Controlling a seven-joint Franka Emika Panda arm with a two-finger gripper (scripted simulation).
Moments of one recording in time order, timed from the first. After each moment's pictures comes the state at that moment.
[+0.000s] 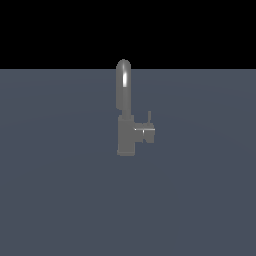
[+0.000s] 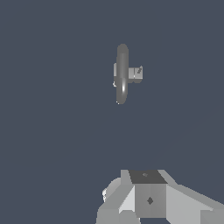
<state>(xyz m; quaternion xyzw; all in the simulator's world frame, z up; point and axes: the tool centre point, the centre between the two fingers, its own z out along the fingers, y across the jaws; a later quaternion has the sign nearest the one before) -0.243 0.007 0.501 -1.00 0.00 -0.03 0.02</state>
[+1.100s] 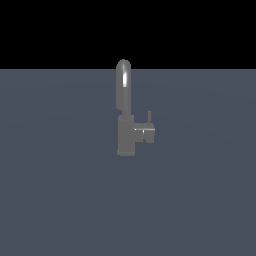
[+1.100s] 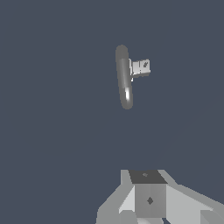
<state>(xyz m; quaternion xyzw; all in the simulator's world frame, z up) -0.190 0.000 0.491 -0.99 0.07 0.03 0.08</state>
